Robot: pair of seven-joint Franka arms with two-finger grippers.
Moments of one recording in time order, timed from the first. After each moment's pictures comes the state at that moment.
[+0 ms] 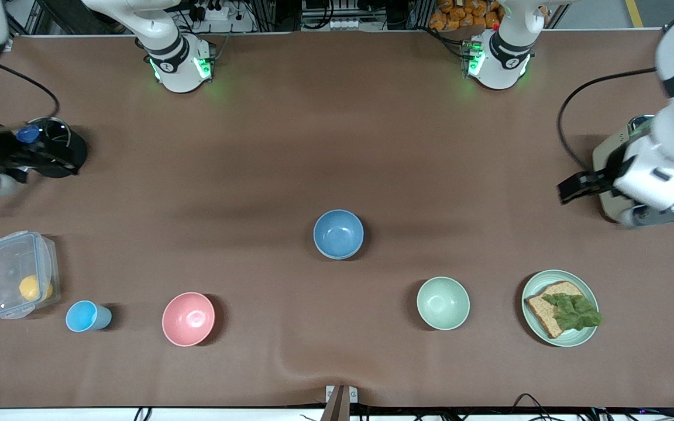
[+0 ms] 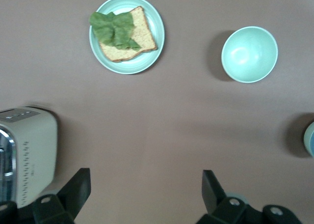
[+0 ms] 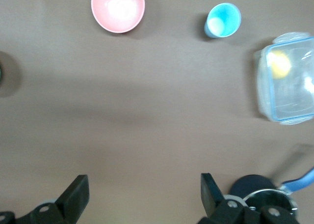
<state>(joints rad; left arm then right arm) 0.05 0.18 -0.19 -1.44 0.06 1.59 -0.25 0.06 0.09 -0.07 -1.50 0.01 1.52 -0.18</state>
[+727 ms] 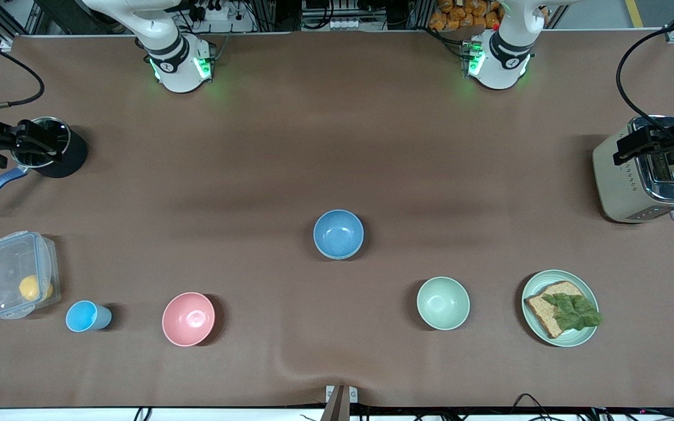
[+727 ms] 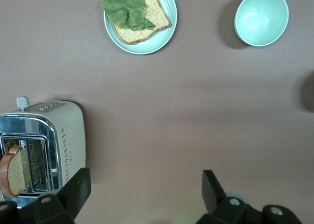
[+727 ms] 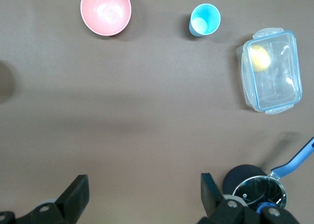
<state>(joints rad) 0.01 0.07 -0.01 -1.48 0.00 1.49 0.01 0.06 0.04 -0.06 -1.51 -0.02 1.51 -0.09</state>
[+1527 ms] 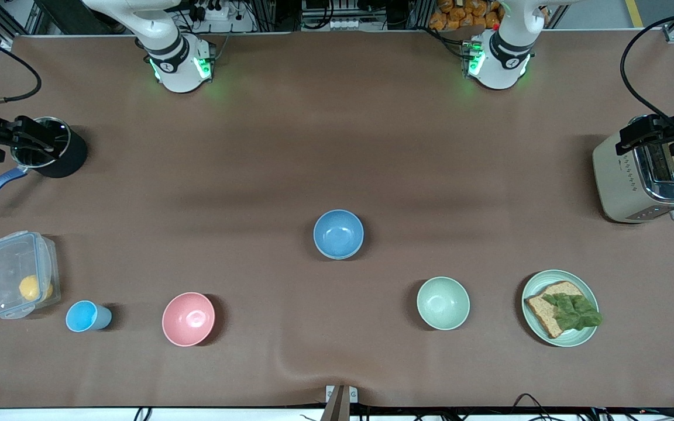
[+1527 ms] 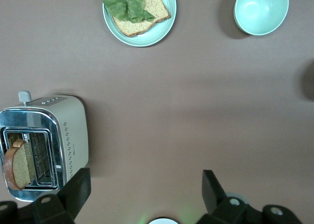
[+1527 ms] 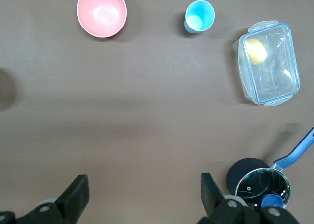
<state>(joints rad) 0.01 0.05 -0.01 -1.50 0.00 1.46 0.04 0.06 0.03 -0.06 -1.51 -0.02 1.49 -0.05</state>
